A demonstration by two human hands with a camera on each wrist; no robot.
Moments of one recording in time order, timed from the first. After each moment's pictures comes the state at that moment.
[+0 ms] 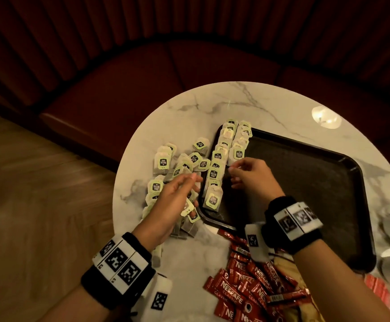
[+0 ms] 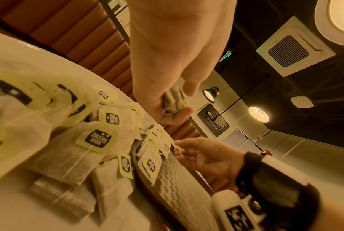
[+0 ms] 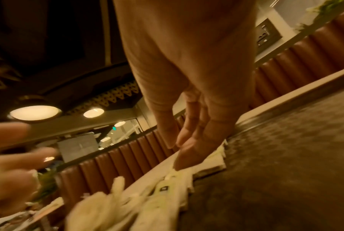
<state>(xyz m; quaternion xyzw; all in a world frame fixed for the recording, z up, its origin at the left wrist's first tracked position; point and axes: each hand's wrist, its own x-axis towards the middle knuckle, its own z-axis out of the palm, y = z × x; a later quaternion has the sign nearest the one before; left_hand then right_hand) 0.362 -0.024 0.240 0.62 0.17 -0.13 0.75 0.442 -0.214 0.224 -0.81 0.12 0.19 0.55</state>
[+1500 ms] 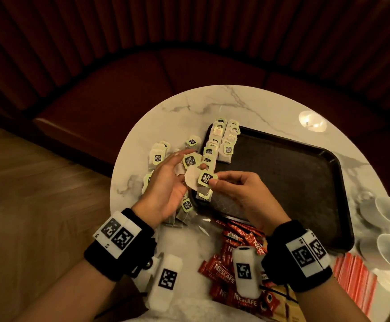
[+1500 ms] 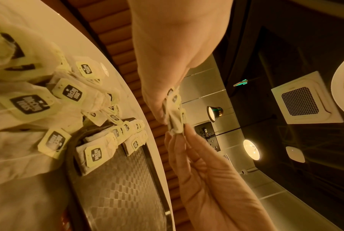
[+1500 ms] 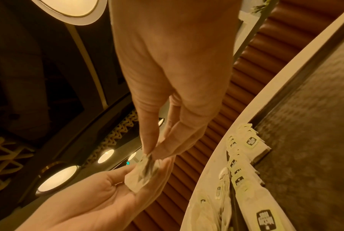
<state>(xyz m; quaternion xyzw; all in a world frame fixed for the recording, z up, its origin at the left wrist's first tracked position) 0.369 -0.031 0.274 0.41 0.20 -0.11 0.88 0.355 -0.201 0.284 -0.68 0.09 0.23 0.69</state>
